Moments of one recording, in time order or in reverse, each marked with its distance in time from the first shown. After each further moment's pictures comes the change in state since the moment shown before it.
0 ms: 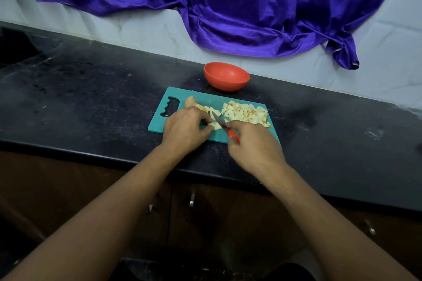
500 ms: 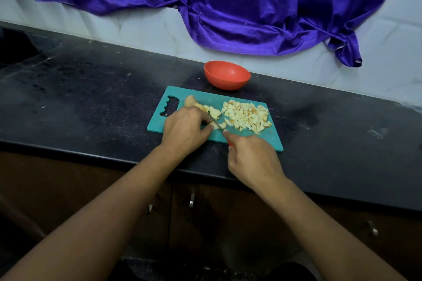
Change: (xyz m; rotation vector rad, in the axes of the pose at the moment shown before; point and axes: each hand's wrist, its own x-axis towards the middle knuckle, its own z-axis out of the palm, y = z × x) left_hand -0.003 0.005 -0.003 0.047 0.012 0.014; right_hand -0.012 0.009 0.018 -0.120 -0.033 -0.108
